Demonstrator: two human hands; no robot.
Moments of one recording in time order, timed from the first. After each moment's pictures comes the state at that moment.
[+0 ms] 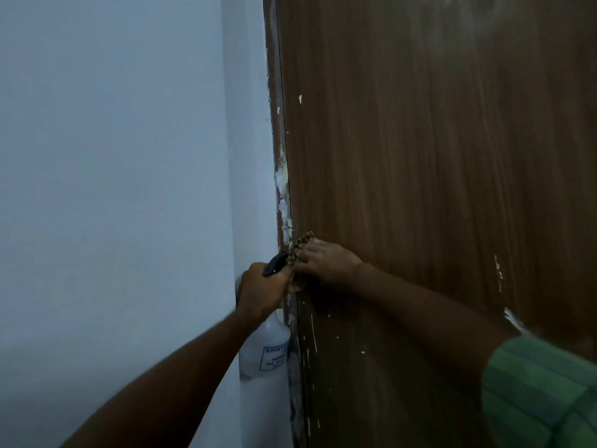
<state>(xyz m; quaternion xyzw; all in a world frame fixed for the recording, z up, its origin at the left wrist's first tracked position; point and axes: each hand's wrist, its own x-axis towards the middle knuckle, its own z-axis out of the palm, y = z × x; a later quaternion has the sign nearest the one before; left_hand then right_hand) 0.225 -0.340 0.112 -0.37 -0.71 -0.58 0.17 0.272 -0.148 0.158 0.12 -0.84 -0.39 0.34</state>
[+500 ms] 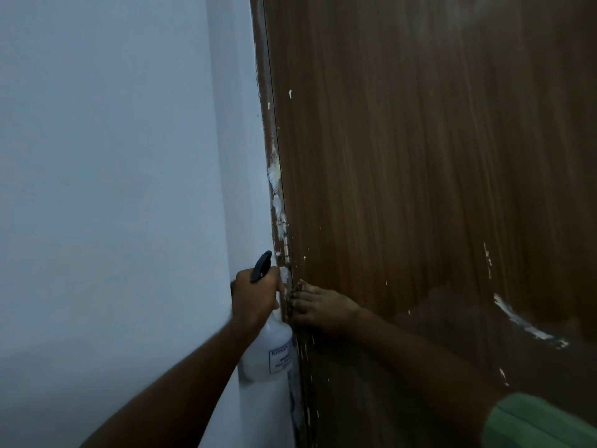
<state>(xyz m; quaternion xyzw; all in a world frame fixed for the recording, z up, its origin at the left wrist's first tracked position) 0.248 -0.343 0.098 -0.30 -0.65 -0.67 0.18 0.264 -0.148 0.061 0.15 -0.86 -0.41 0.27</state>
